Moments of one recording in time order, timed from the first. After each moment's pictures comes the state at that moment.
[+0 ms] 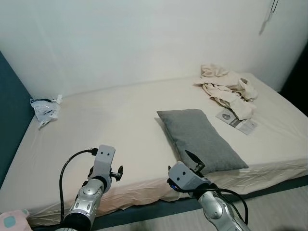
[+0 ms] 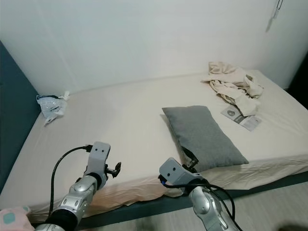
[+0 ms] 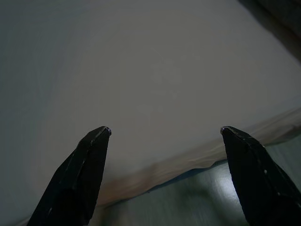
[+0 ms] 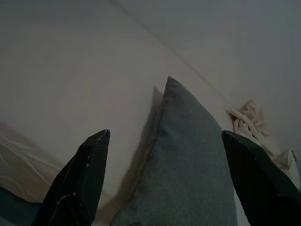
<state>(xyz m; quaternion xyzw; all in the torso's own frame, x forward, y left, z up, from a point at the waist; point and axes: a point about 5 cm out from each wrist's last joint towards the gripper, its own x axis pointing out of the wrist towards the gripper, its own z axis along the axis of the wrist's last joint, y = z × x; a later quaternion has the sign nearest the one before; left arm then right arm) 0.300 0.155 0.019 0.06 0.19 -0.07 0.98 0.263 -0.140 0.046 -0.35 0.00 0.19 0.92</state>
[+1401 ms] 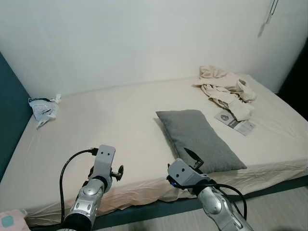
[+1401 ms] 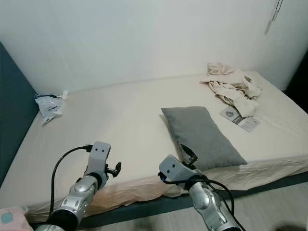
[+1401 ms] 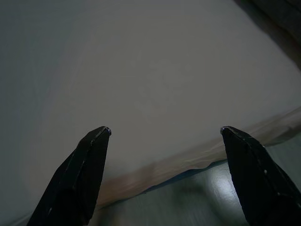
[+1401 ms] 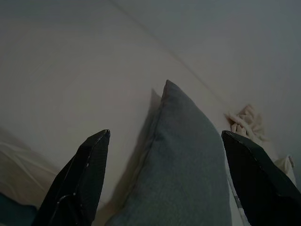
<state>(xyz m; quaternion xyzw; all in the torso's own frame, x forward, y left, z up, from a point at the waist) 0.299 0.154 0.019 0.05 0.19 -0.07 0.98 0.275 -0.139 0.051 -0.36 0.00 0.19 0.91</state>
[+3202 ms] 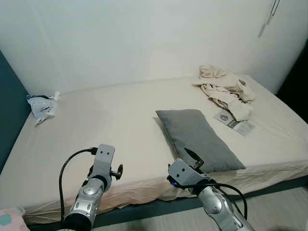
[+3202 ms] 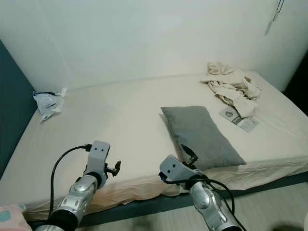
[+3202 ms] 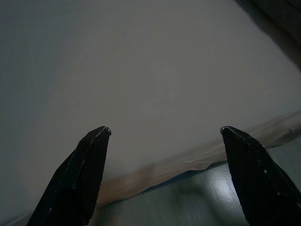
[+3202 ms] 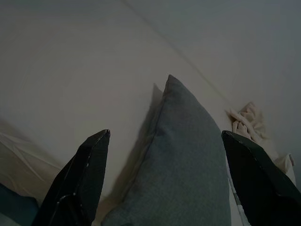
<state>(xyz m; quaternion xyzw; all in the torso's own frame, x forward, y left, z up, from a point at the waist) 0.299 0.155 0.021 0.05 0.19 -0.06 0.98 0.274 -0.142 0.047 -0.36 0.00 0.19 0.91</state>
